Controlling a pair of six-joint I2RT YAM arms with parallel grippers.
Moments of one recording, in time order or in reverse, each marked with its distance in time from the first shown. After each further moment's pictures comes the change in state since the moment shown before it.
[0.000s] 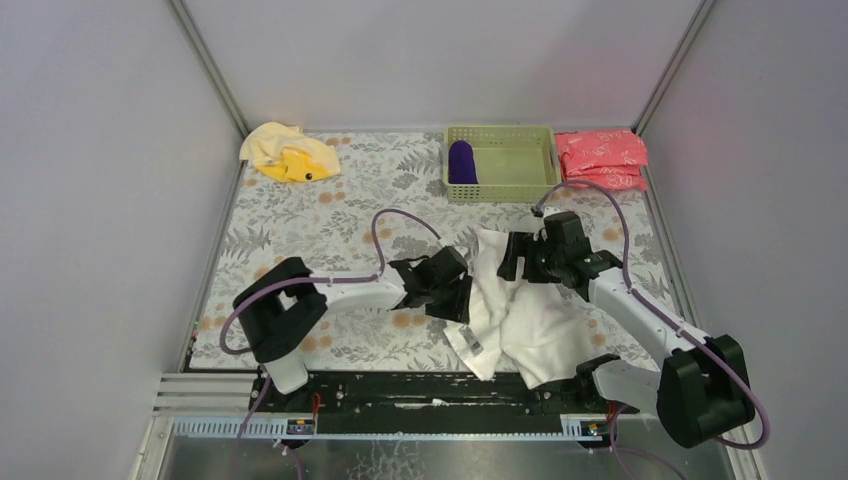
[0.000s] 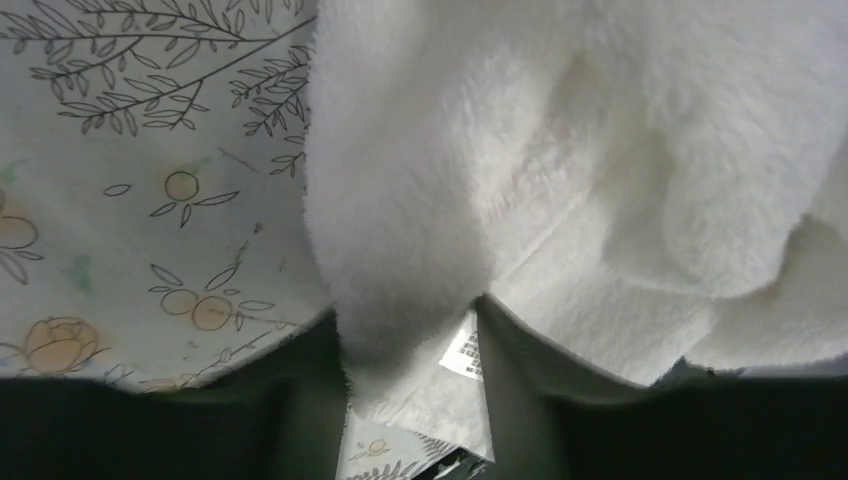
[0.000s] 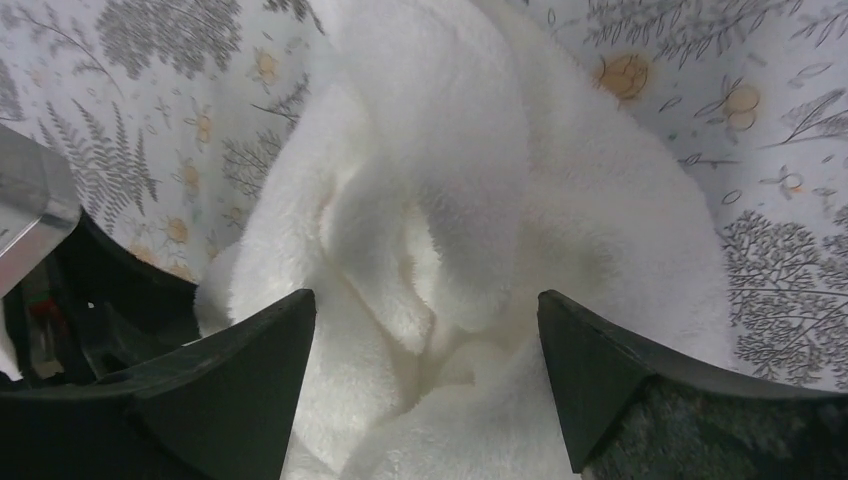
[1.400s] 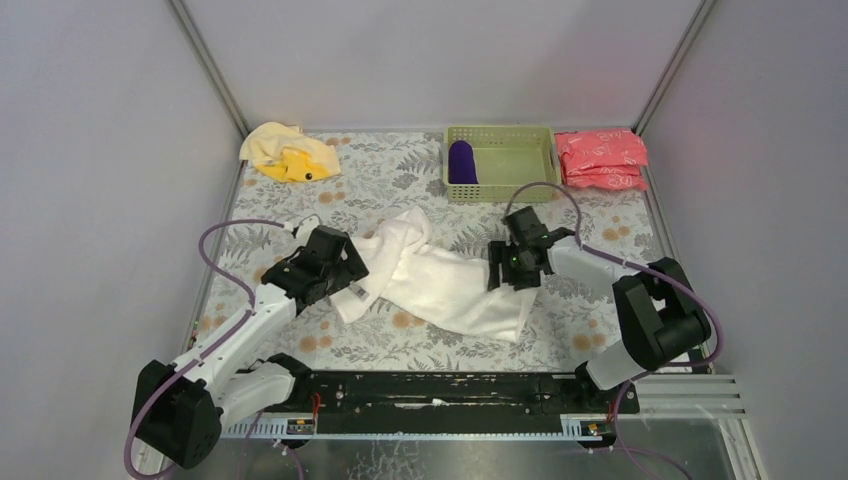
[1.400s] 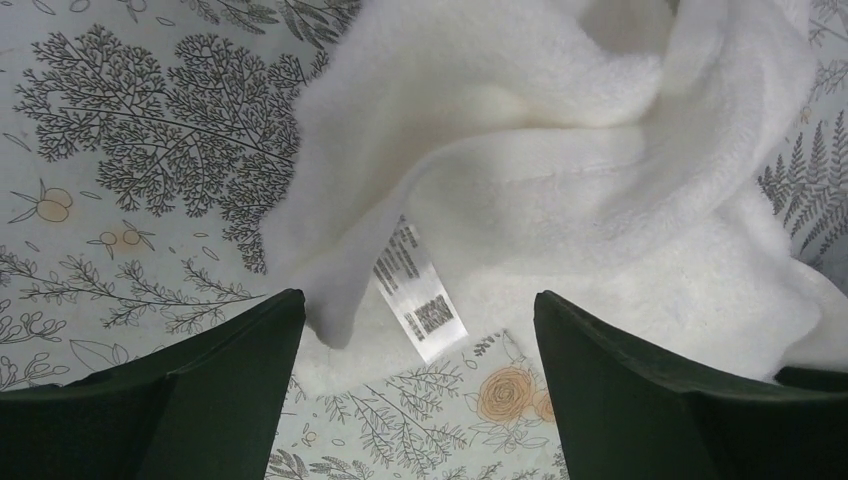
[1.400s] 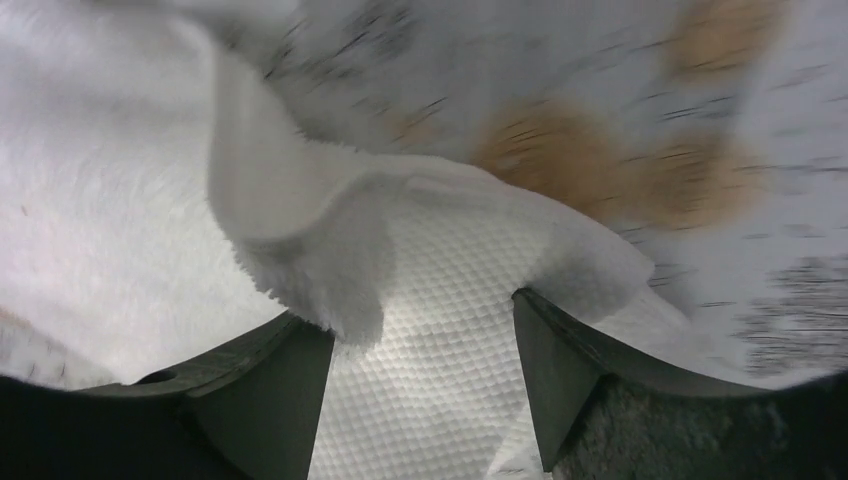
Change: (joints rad) left arm 0.518 -0.679 -0.275 -0.344 -0.388 -0.102; right arm 0.151 0.422 0.143 -0.074 0.077 0.029
